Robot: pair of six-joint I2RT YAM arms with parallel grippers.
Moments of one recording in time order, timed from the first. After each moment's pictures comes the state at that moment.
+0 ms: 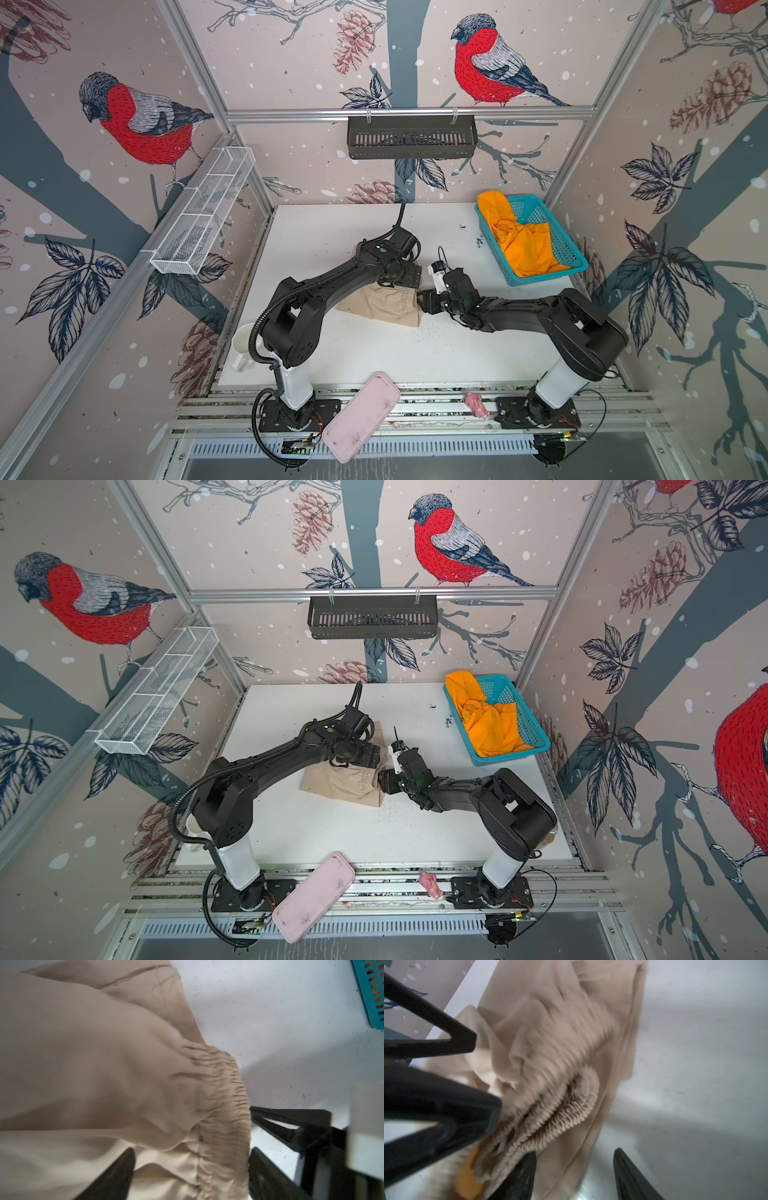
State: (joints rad) left arm -0.68 1.82 1.45 -0.71 0.01 -0.42; right arm 0.67 1.62 0.66 0.33 -0.15 0.42
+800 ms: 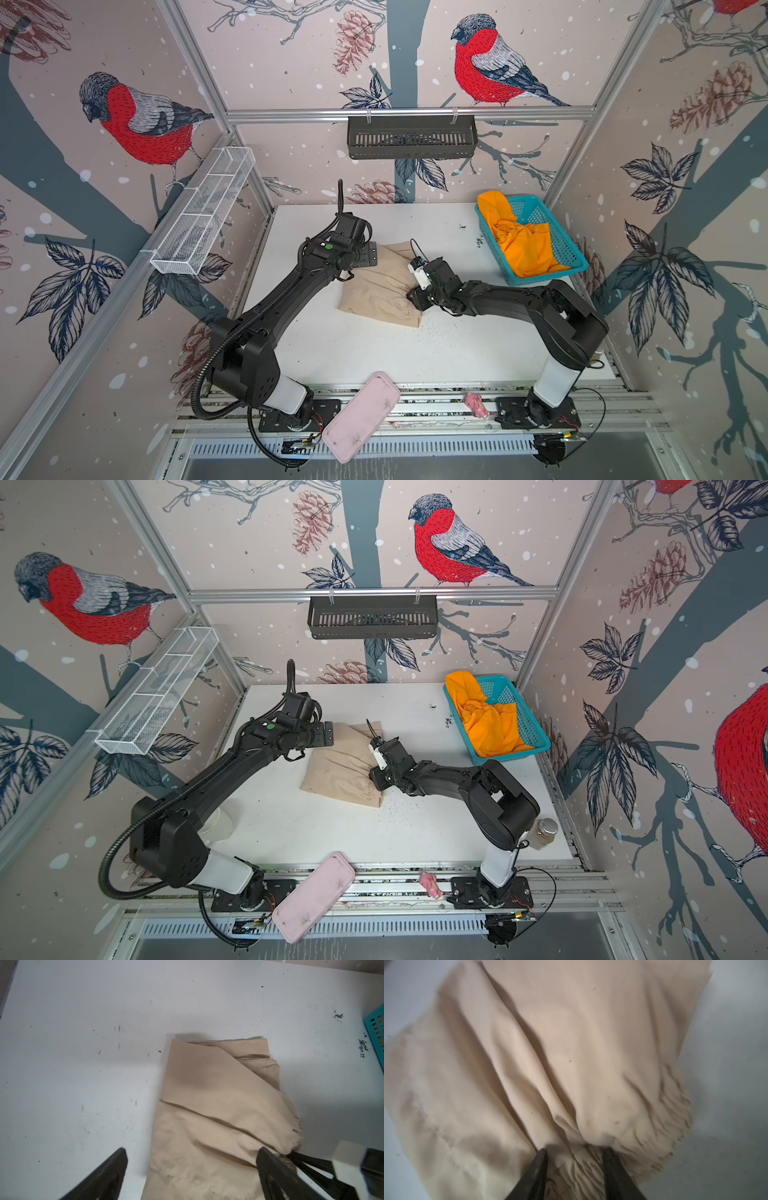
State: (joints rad) left arm -0.43 1.49 1.28 -0.70 -0.19 -0.42; right arm 0.77 1.80 0.93 0.00 -0.12 0.20
